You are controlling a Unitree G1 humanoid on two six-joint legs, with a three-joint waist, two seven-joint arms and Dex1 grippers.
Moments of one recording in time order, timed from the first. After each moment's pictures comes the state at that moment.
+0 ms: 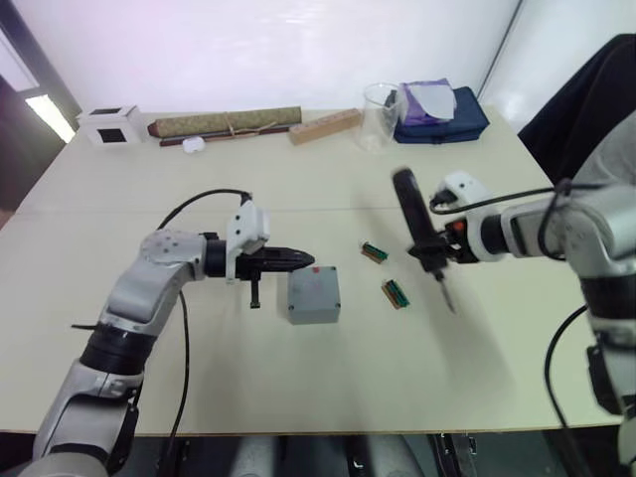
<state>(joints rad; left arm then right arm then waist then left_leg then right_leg) -0.59 0.59 -0.15 -0.02 -0.41 0.33 -1.20 -0.76 -0.76 -0.02 -0.24 0.74 1.30 0.44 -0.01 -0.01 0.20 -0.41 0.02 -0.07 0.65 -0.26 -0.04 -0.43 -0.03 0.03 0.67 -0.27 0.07</state>
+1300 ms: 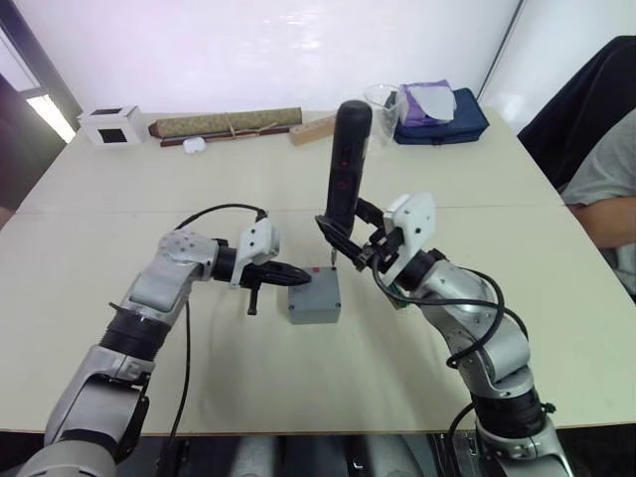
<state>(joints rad) -0.64 0.57 -0.24 0.19 -0.27 0.23 -1.32 -0.36 -0.29 0.14 -0.49 0.34 0.45 0.42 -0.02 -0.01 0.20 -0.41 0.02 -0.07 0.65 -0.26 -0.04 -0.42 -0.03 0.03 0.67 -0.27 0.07</state>
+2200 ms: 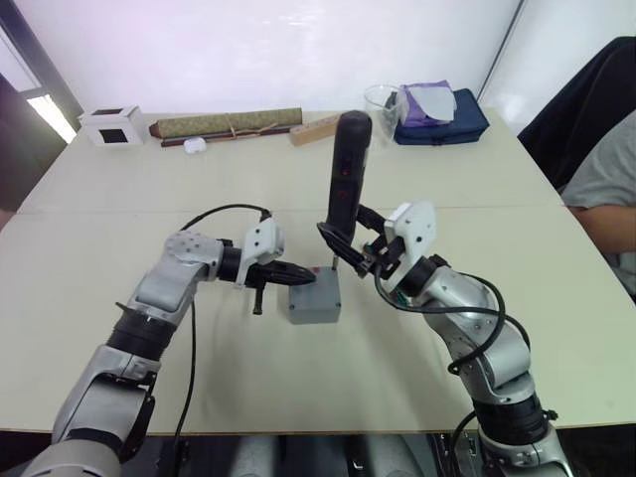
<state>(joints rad) -0.64 0.55 -0.24 0.19 -0.26 0.23 -1.31 -0.33 -0.29 0.14 -0.46 0.31 0.39 0.44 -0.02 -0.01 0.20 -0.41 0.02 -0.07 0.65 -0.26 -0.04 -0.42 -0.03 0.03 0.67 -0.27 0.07</state>
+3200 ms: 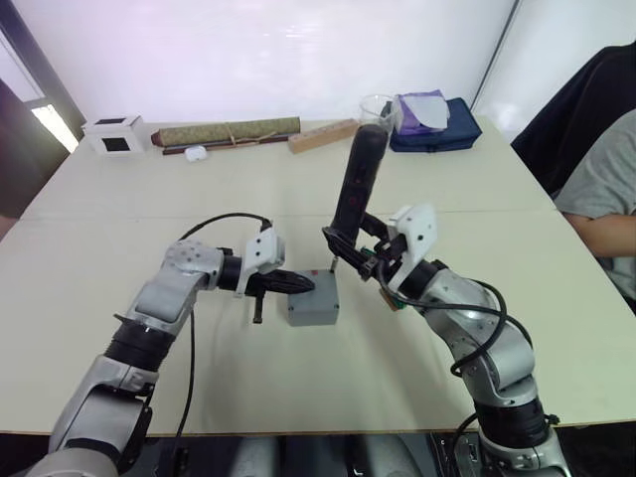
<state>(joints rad) -0.58 0.55 -0.24 0.14 -0.24 0.23 -1.28 -0.31 -0.28 0.12 -0.47 0.35 0.54 0.41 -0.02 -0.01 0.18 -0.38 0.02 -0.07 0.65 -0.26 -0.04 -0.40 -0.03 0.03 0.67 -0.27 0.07</state>
